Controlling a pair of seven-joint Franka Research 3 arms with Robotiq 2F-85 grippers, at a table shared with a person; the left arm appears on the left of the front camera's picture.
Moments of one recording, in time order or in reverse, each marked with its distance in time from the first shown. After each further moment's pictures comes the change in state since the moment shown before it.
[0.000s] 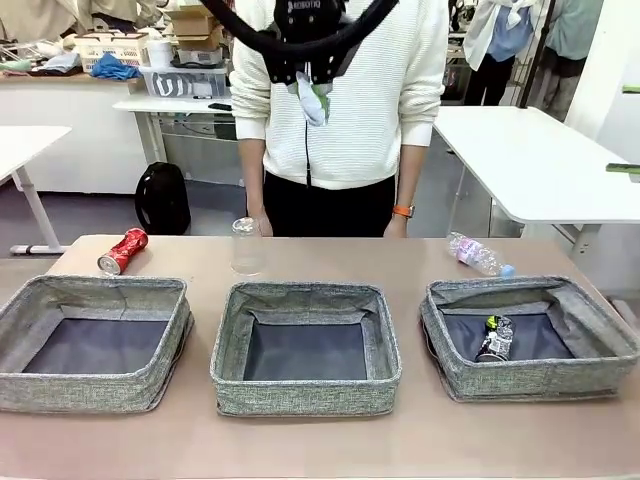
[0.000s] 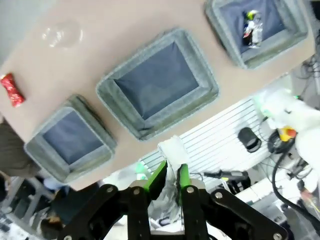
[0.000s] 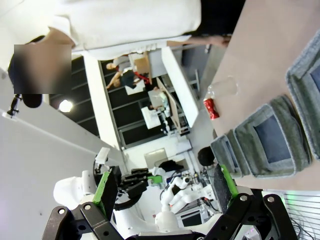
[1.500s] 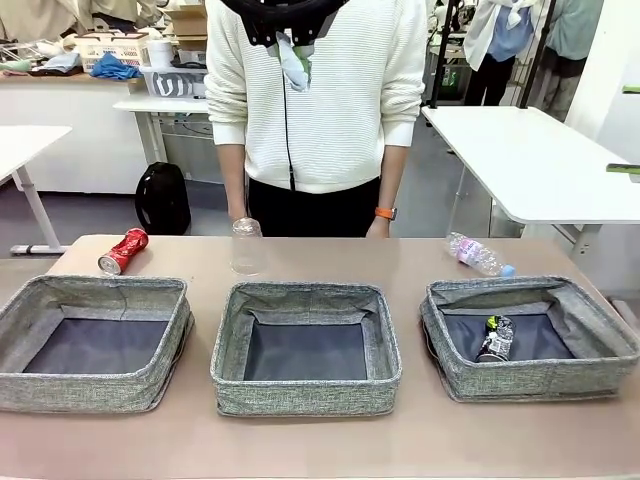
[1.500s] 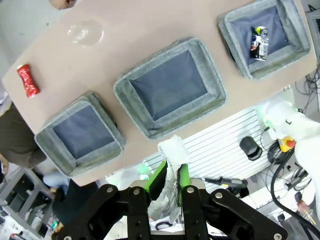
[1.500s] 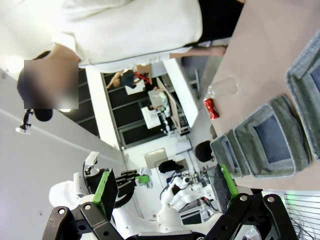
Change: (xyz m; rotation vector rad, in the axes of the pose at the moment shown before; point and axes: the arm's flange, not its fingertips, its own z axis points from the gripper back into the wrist) left arm -0.013 0.014 0.037 0.037 -0.050 0.061; right arm 0.000 0.000 0.000 0.000 0.000 0.000
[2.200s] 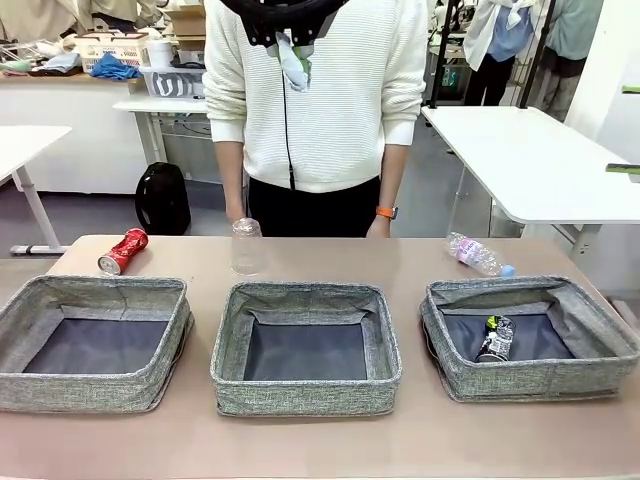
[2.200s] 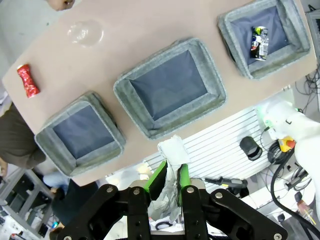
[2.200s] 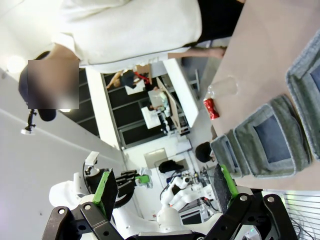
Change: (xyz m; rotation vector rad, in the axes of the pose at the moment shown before) left arm 0.000 0.000 0.000 0.000 0.000 0.000; right arm 0.000 0.000 0.000 0.000 0.000 0.000
